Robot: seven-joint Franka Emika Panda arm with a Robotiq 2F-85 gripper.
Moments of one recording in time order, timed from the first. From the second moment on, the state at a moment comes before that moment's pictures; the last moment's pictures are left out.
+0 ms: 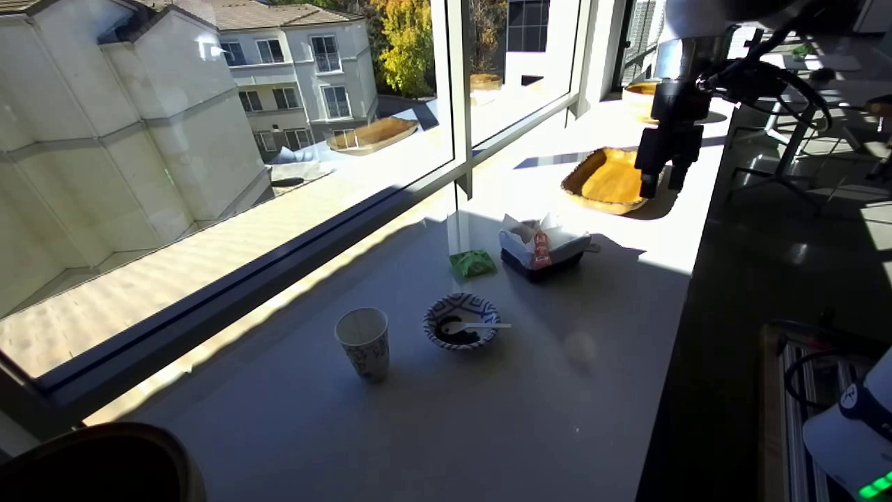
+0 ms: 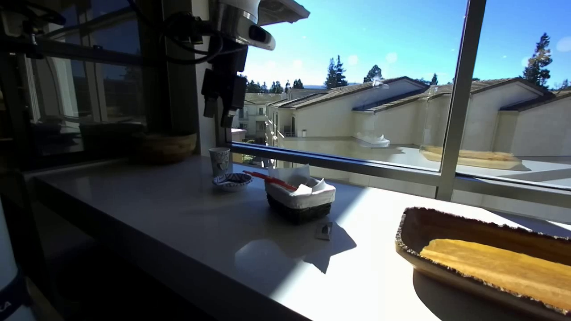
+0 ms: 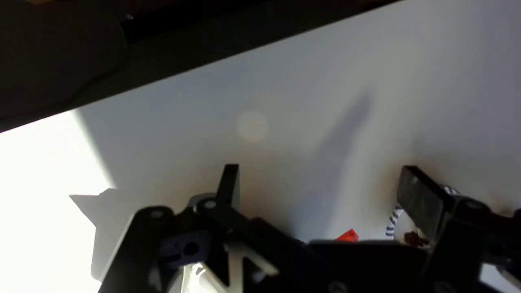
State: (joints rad) arm -0.12 -0.52 -0.15 -2.41 0.09 1.78 0.05
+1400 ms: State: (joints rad) arm -0.15 0.09 -0.15 -2.16 0.39 2.27 0.54
